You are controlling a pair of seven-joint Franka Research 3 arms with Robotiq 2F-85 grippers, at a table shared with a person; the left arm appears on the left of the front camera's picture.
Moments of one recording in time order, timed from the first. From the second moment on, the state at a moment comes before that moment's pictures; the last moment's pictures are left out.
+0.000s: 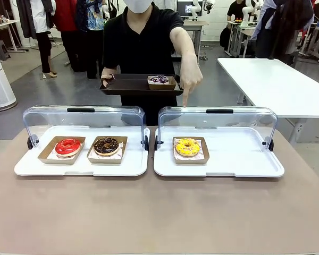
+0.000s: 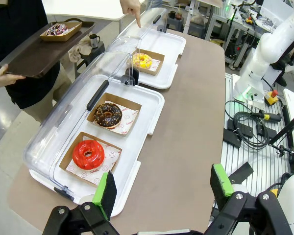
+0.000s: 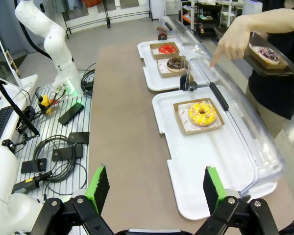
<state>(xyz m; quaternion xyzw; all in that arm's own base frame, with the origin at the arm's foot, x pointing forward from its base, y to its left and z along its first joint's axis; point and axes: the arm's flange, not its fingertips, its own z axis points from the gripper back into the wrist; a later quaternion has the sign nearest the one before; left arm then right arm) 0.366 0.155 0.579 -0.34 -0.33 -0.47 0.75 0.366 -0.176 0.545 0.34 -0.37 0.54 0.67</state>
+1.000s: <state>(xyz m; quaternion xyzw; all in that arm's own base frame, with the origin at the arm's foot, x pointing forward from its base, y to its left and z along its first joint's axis) 0.366 0.155 0.579 -0.34 -0.33 -0.47 0.75 0.366 -0.168 0.547 0.34 -0.36 0.55 0.67</state>
